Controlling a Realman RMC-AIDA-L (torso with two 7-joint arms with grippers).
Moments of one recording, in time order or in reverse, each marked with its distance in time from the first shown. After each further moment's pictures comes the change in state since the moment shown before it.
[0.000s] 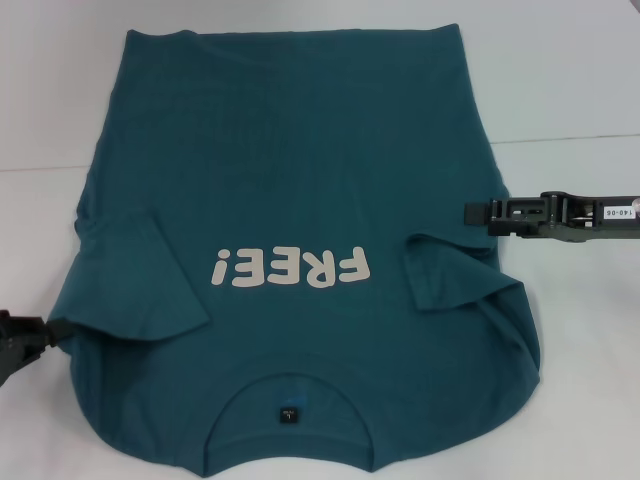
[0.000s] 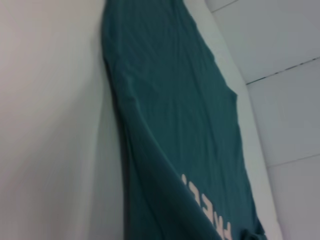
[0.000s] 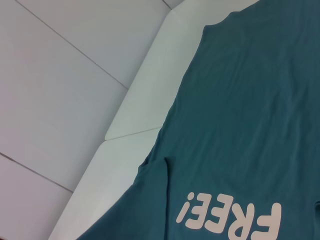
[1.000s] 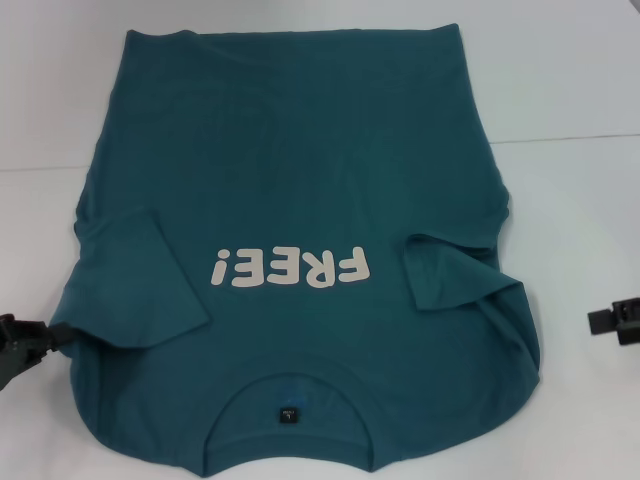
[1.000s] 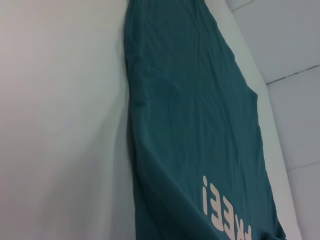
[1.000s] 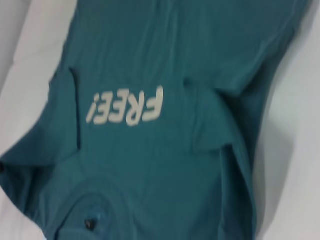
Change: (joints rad) left arm -0.004 -0.008 0.020 -0.001 0.012 -0.052 -0.011; right arm -0.064 -0.157 0.003 -0.006 -0.262 -0.196 0.146
